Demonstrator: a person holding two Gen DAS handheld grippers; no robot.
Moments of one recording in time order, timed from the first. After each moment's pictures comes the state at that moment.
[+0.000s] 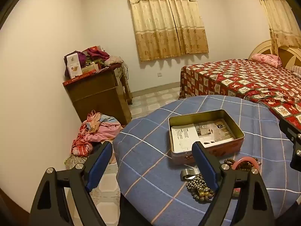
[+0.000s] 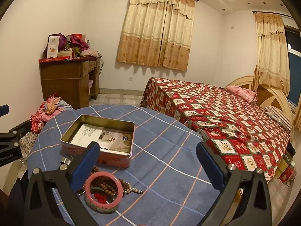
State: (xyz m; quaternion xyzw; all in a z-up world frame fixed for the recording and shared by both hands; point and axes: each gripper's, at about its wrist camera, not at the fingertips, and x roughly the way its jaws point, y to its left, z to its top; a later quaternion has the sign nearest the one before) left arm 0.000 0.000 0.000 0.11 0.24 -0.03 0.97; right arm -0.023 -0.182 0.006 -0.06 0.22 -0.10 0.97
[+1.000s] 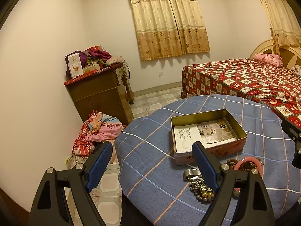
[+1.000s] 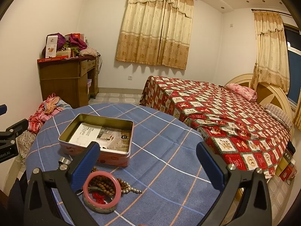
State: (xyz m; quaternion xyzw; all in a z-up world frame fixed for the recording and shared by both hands) left arm 0.003 0.006 0.000 0.11 0.24 -0.03 0.97; right arm -0.023 -0.185 0.002 -0.05 0.22 -0.10 0.97
